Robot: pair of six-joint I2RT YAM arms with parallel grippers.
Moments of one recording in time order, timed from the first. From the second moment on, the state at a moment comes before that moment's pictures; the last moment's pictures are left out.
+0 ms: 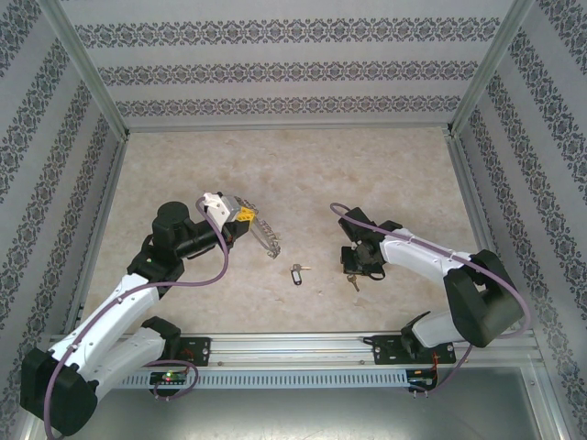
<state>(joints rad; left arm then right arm) -0.39 0.88 0.60 0.05 0.53 0.15 0.54 1.42 0.74 -0.71 -0.05 0.61</state>
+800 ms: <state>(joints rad) -0.39 0.88 0.60 0.05 0.53 0.15 0.56 1.41 0.78 -0.75 -0.04 0.63</state>
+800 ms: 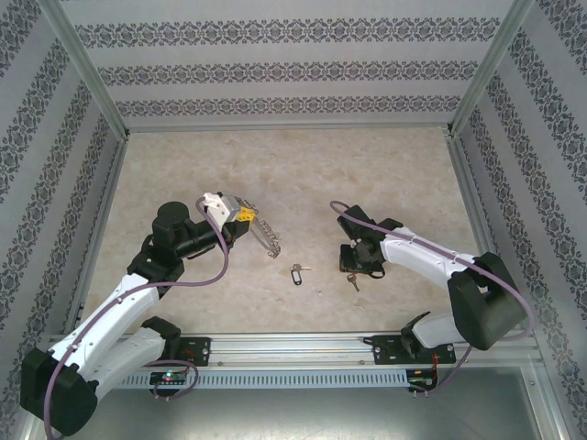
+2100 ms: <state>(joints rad) -0.39 0.86 0.60 0.03 0.53 0.15 0.59 1.56 0.84 -0.82 0.04 0.66</state>
